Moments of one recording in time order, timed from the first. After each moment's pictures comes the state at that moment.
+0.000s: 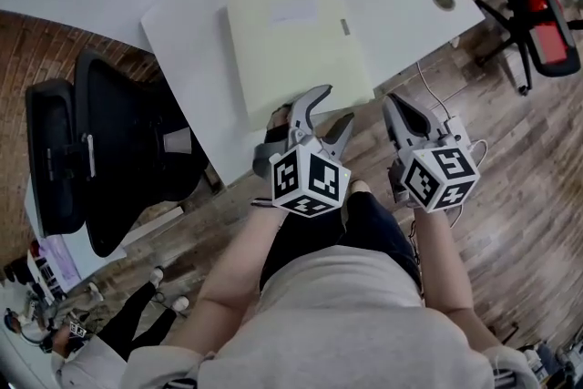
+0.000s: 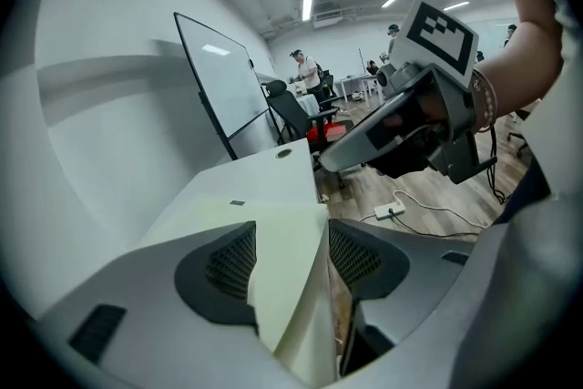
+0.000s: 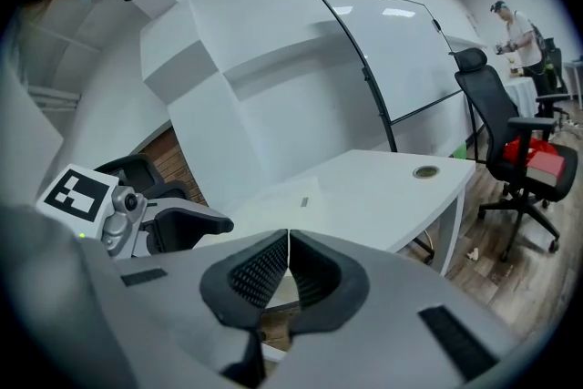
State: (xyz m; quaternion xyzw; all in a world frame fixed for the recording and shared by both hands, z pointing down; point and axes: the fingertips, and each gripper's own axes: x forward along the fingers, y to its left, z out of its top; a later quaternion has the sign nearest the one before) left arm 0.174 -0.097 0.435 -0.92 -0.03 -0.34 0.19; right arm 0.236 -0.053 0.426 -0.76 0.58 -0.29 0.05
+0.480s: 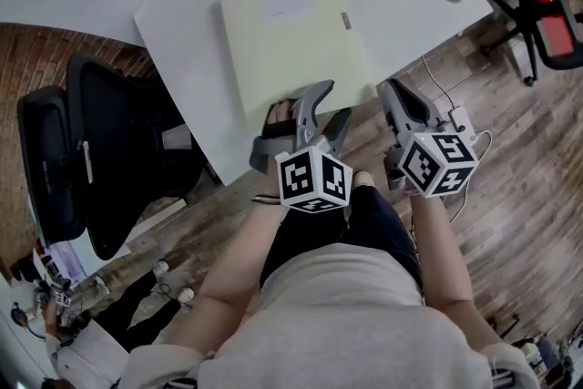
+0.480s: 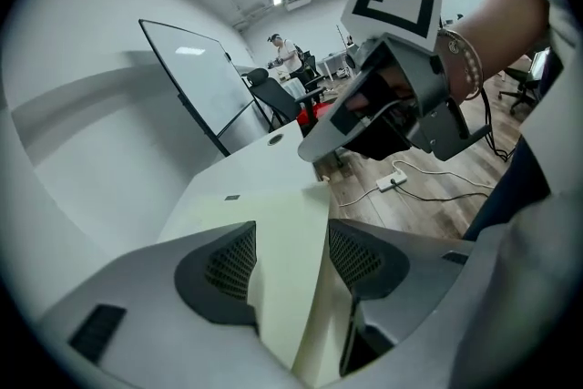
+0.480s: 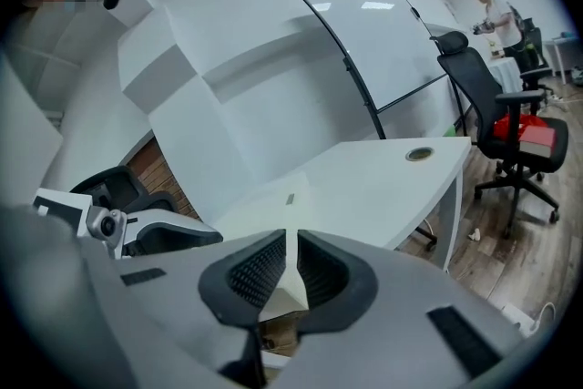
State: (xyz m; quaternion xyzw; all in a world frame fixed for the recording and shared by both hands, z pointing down) left arm 0.178 -0.104 0.462 -0.88 -0.05 -0.38 0.28; right arm 0.254 -0.070 0.452 -0.77 0.55 -0.32 0.09
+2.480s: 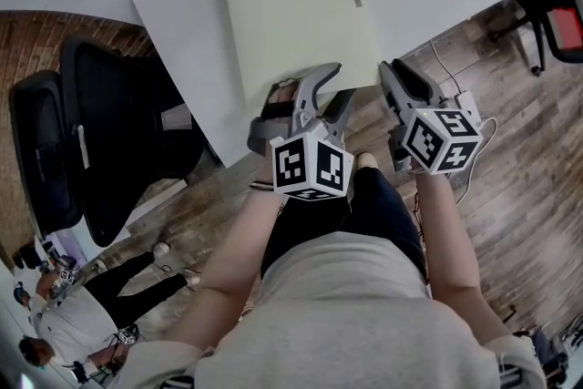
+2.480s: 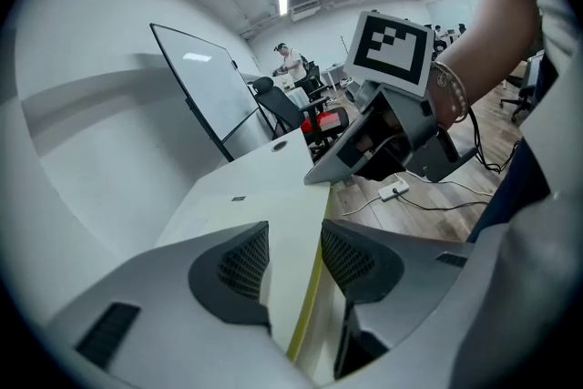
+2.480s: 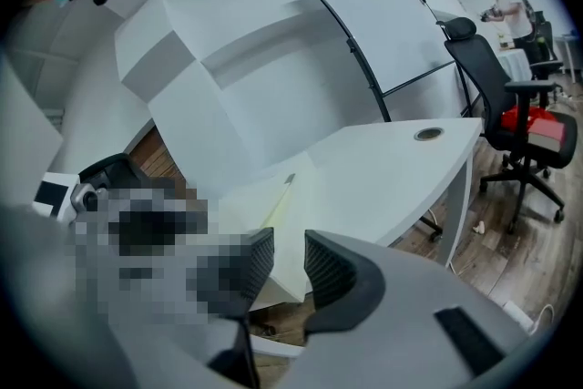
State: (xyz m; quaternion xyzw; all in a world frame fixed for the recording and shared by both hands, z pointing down) left arm 0.173 -0.107 0.455 -0.90 -0.04 -0.35 0.26; right arm 0.246 -0.080 0.481 -0.75 0.56 -0.35 0.07
